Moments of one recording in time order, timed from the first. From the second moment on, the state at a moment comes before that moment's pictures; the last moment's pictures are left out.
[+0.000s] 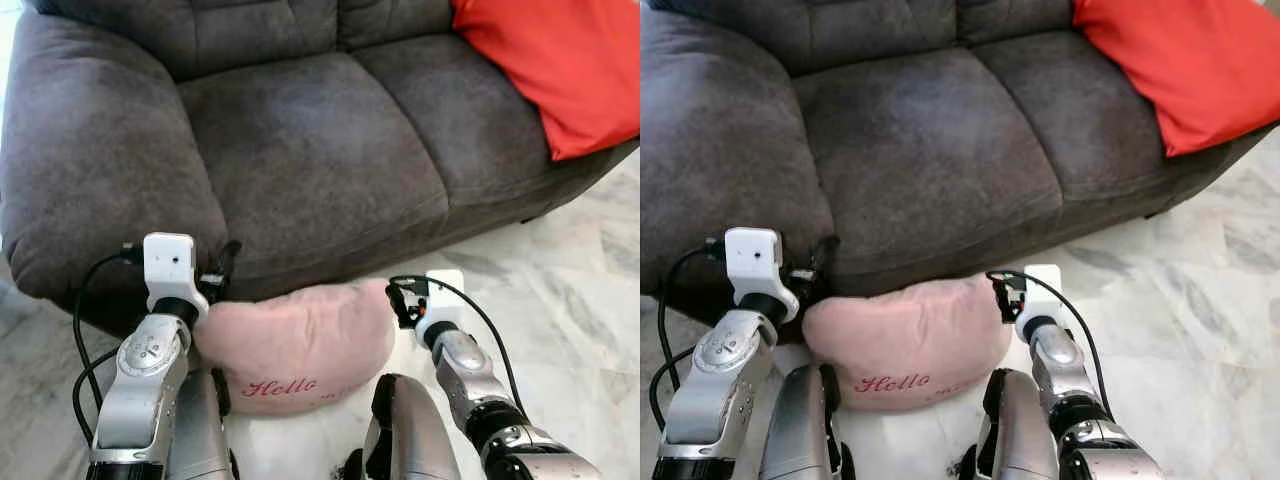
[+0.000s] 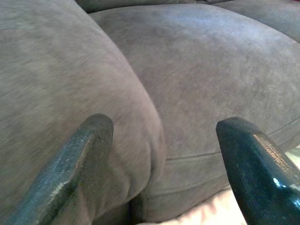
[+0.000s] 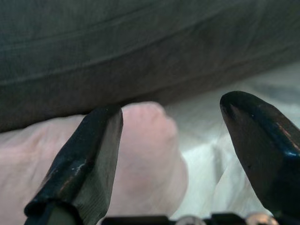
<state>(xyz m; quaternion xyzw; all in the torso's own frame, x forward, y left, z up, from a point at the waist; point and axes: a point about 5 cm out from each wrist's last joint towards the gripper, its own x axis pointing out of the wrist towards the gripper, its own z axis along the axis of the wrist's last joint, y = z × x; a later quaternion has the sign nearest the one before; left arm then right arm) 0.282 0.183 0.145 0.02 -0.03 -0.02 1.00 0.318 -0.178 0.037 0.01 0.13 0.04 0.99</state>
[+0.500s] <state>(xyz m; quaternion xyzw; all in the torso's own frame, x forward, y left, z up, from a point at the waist) 0.281 0.204 0.118 0.06 -0.02 0.00 1.00 0.297 -0.163 0.069 0.03 -0.01 0.04 1.00</state>
